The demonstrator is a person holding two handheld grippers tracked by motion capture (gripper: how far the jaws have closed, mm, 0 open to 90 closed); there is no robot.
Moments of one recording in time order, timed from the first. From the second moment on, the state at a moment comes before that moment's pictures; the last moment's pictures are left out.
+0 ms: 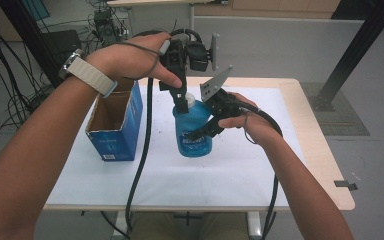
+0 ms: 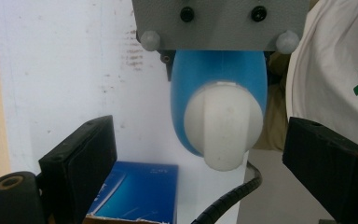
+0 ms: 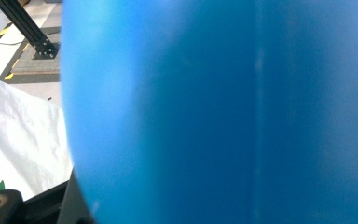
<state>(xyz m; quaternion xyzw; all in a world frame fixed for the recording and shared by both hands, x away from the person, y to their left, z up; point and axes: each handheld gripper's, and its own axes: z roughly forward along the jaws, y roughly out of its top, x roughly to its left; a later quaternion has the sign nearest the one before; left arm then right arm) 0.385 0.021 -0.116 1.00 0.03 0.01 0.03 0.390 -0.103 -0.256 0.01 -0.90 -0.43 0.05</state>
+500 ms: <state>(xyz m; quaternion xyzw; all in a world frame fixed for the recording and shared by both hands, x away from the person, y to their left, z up) 0.385 0.021 -0.116 1.00 0.03 0.01 0.03 0.390 -0.103 -0.256 0.01 -0.90 -0.43 0.05</state>
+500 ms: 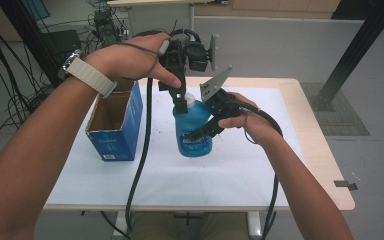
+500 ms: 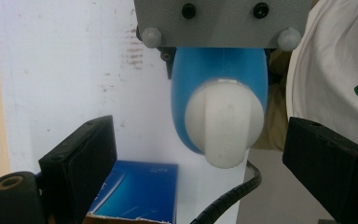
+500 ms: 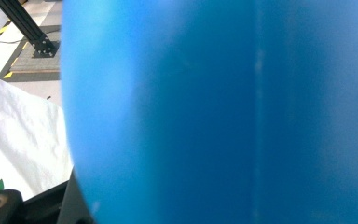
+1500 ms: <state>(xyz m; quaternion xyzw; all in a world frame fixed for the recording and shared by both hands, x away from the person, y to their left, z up) 0.386 0.023 -0.119 1.00 0.04 0.01 0.03 0.390 -0.103 -0.256 0.01 -0.90 -0.43 0.06</state>
